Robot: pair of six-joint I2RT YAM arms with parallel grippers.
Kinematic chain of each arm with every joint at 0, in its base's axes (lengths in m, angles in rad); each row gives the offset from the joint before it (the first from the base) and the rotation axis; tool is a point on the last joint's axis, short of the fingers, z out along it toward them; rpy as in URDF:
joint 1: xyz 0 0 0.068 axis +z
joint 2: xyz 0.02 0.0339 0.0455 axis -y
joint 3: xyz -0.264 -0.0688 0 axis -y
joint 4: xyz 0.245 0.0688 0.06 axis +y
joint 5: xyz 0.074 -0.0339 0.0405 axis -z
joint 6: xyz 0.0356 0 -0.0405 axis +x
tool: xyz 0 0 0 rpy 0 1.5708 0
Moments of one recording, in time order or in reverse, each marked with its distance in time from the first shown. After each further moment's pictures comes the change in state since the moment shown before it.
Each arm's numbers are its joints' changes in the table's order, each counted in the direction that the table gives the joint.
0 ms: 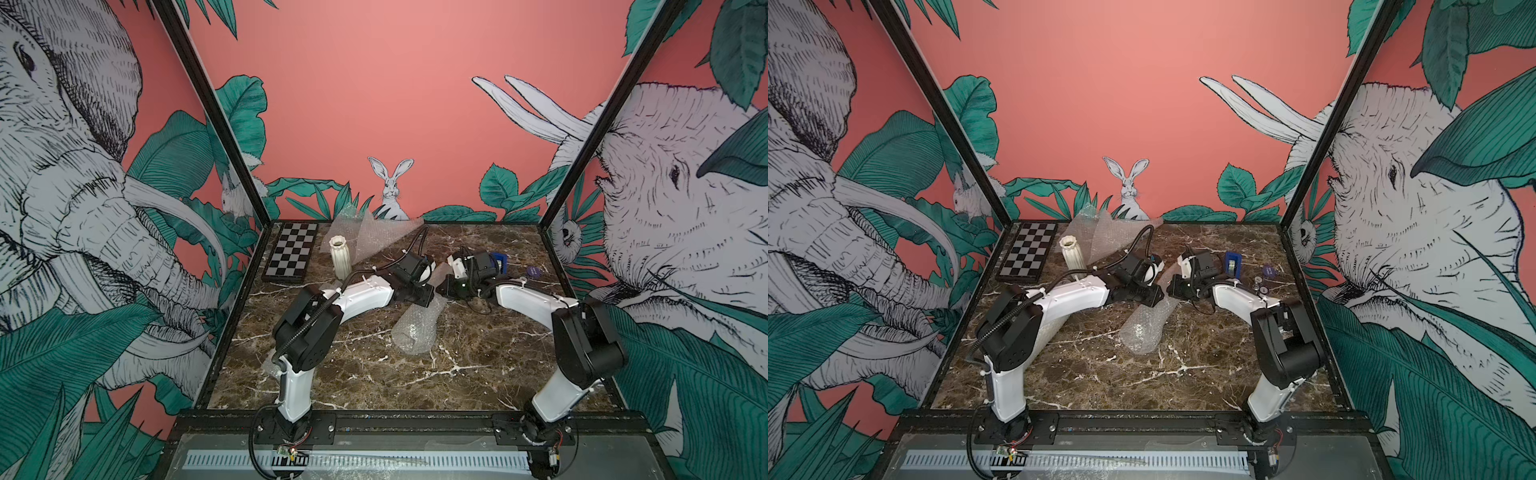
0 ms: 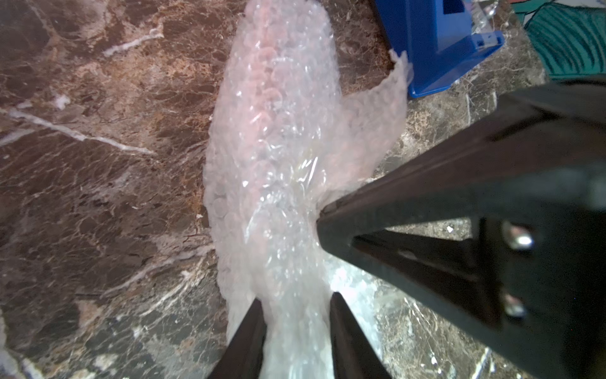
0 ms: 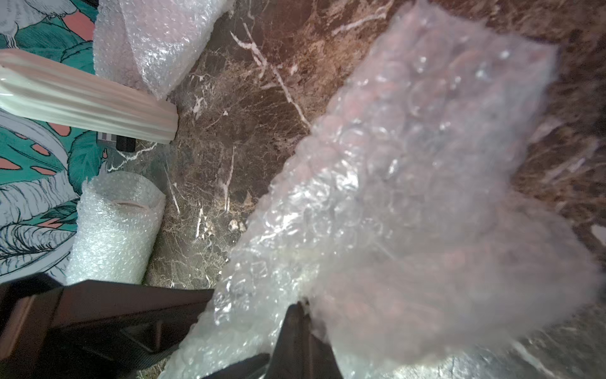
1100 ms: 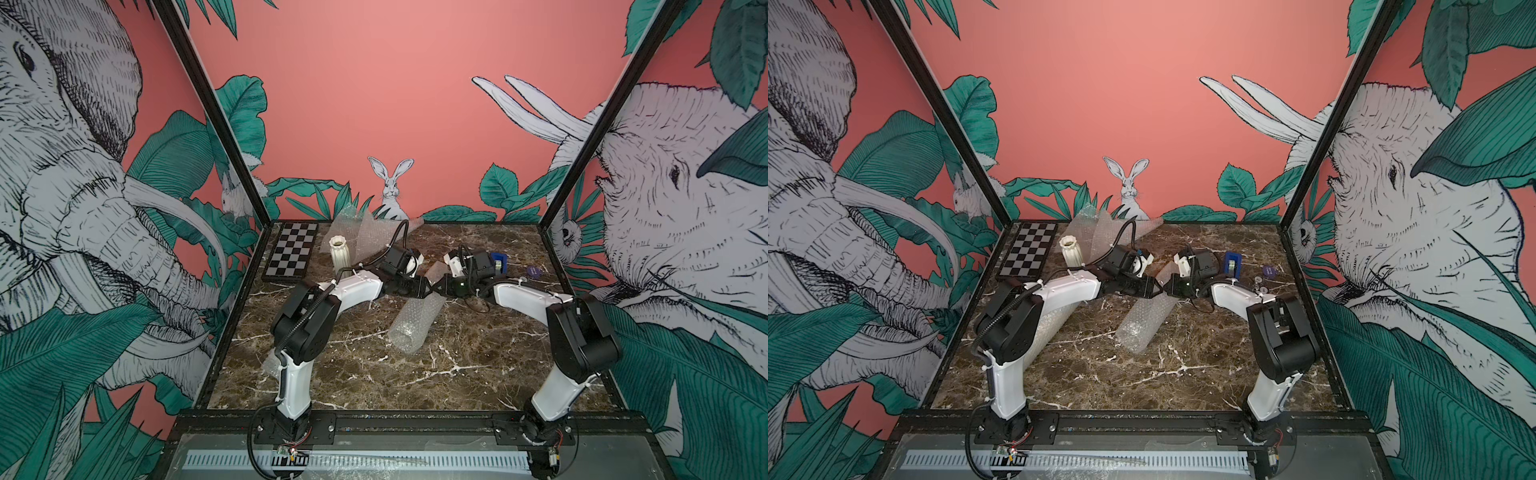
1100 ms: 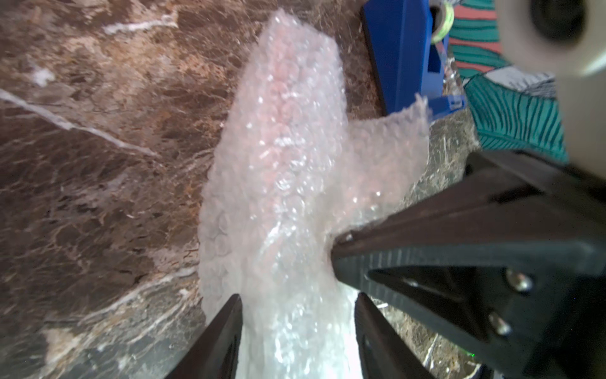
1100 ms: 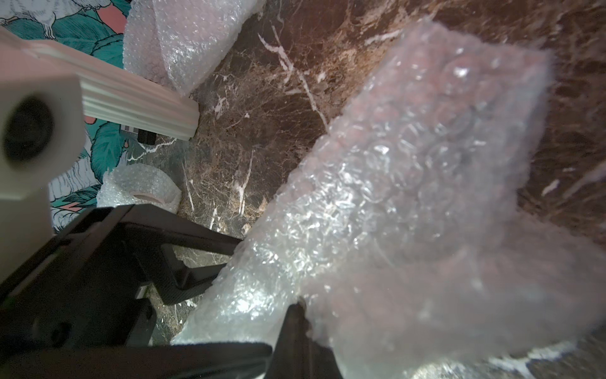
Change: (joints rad) left arm 0.126 -0.030 -0.027 -0.139 0.227 -0.139; right arm -0.006 -0.040 0.002 -0.080 -0.055 -0.033
